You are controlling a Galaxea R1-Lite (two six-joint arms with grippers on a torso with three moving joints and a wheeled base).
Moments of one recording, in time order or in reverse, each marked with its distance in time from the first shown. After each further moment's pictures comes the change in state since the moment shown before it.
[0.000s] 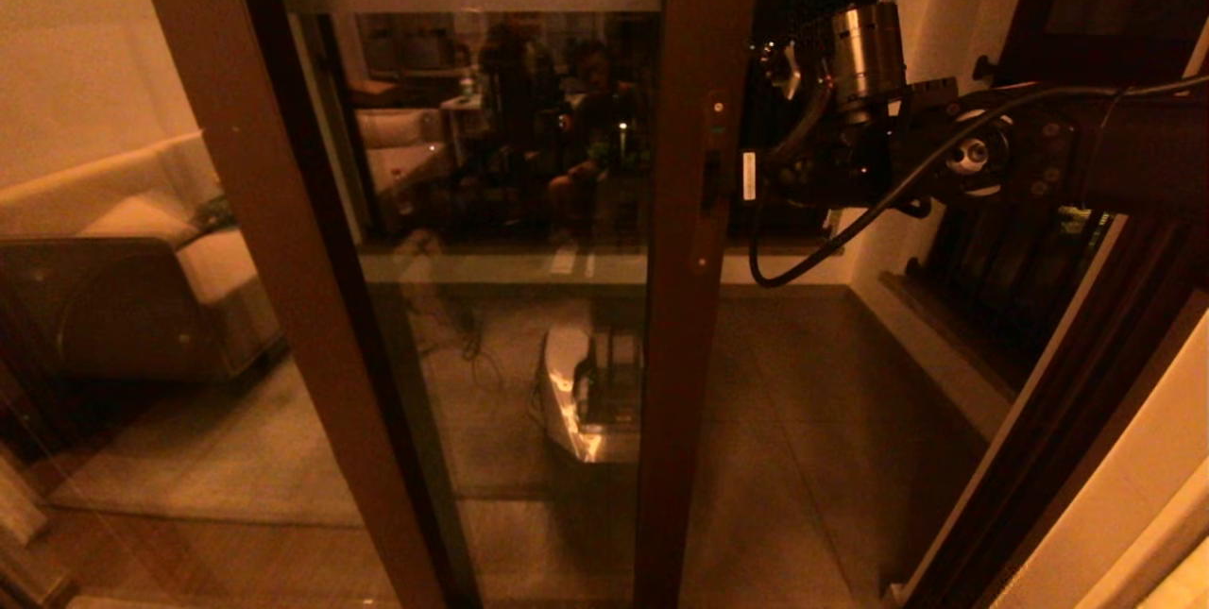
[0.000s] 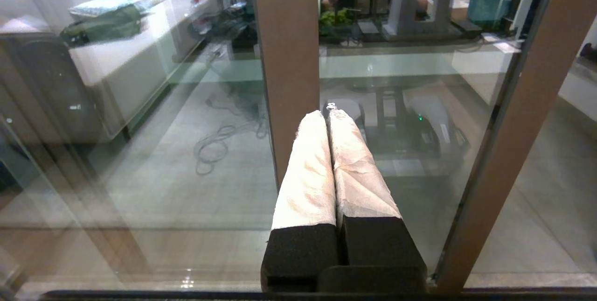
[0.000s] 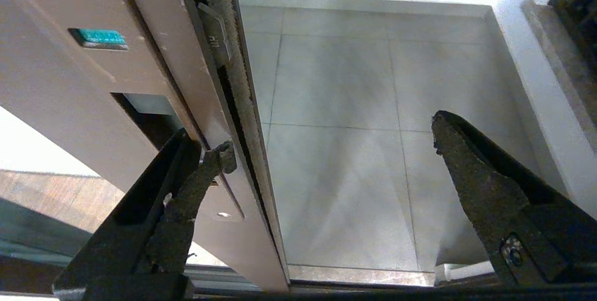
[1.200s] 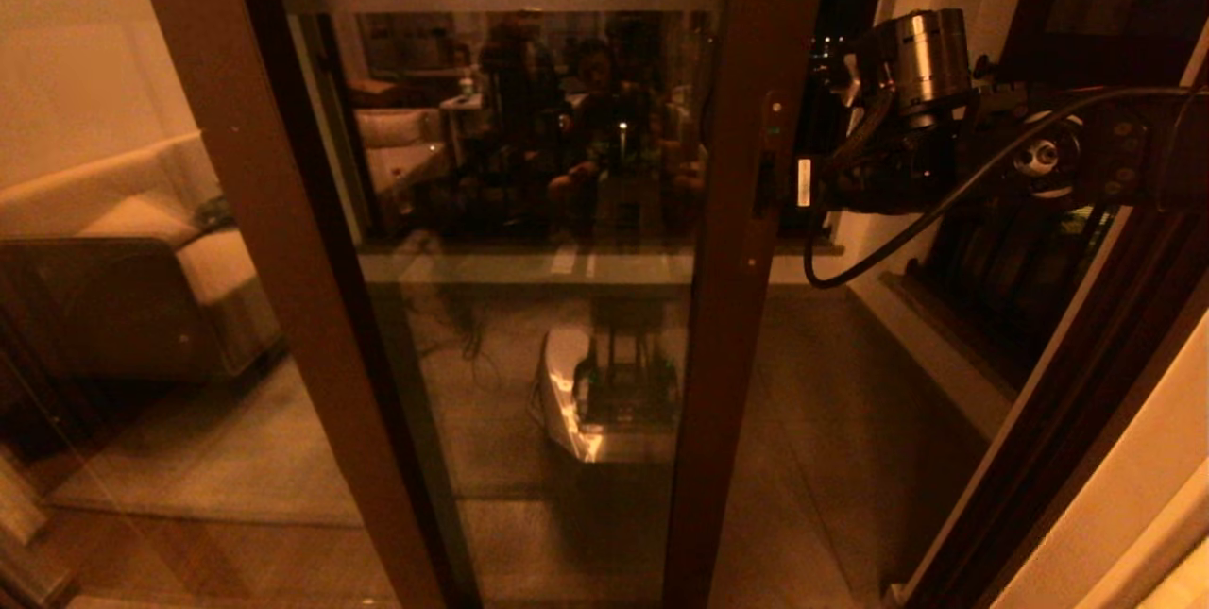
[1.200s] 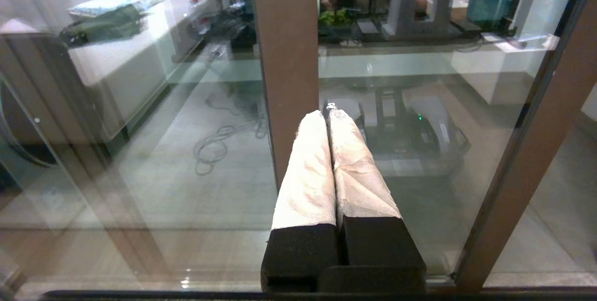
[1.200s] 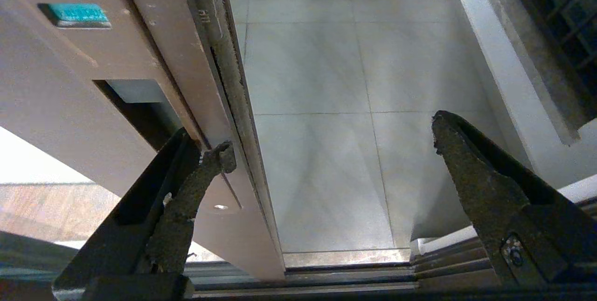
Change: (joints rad) left arm 0.000 0.000 0.000 0.000 0.000 0.000; right arm -0.085 -0.083 0.140 -0.021 0.002 -0.003
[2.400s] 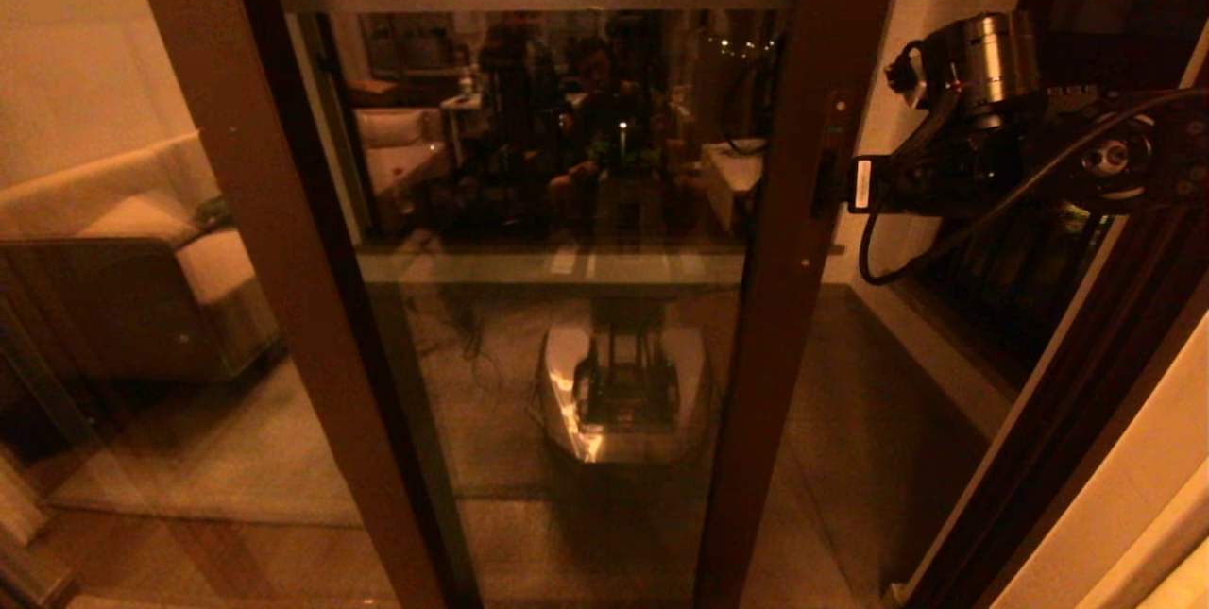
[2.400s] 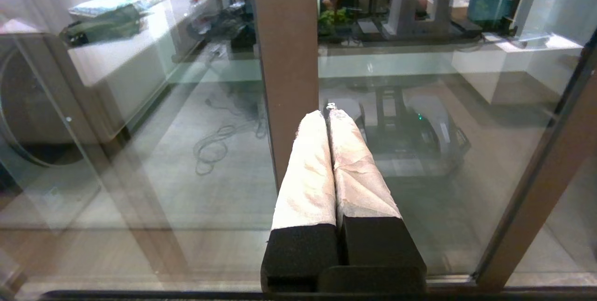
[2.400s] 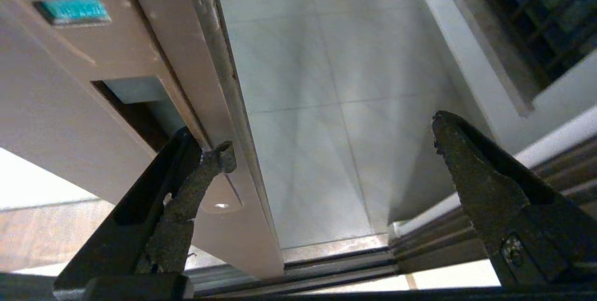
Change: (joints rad) left arm 0.000 0.000 0.000 0.000 0.000 0.000; right arm -0.083 -0.069 0.102 -0.010 -0.008 0.003
